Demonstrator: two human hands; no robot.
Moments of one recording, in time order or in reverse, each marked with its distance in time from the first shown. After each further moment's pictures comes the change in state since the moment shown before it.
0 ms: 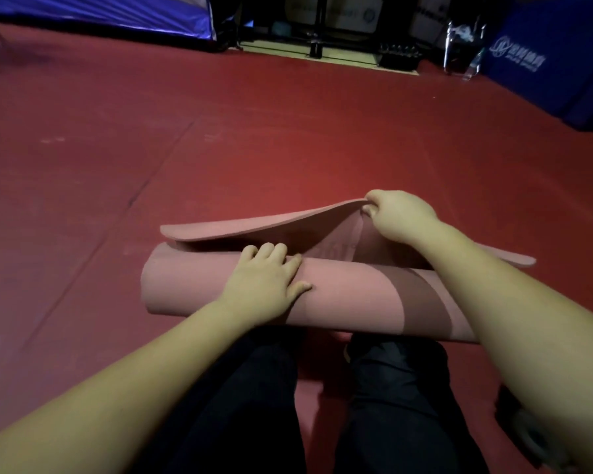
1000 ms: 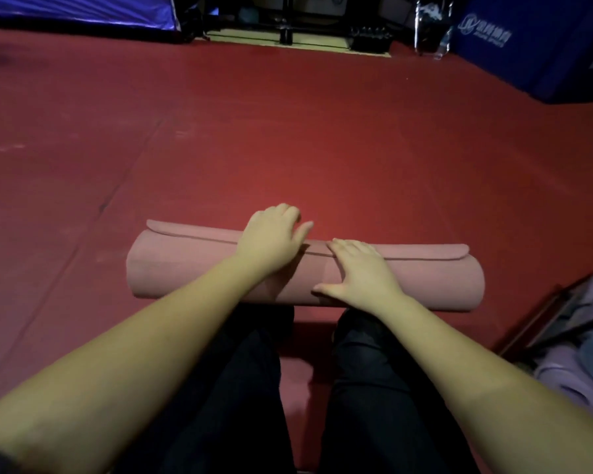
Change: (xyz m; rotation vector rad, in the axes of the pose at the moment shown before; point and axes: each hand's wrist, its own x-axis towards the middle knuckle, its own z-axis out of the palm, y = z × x) left_hand 0.083 0.016 0.012 -0.267 -0.084 -0.100; right_hand -0.076 -0.001 0.105 0.035 0.038 -0.118
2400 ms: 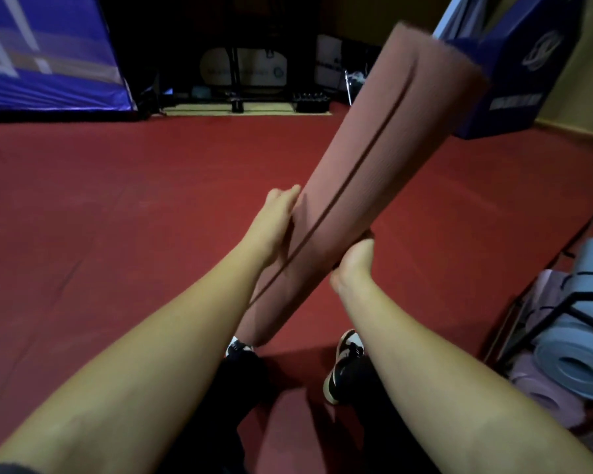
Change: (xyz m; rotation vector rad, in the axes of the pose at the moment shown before) left_hand 0.095 0.082 -0.074 -1.282 -0.032 -0.412; right_hand 0.036 -0.011 -0.120 2.246 0.857 0.698
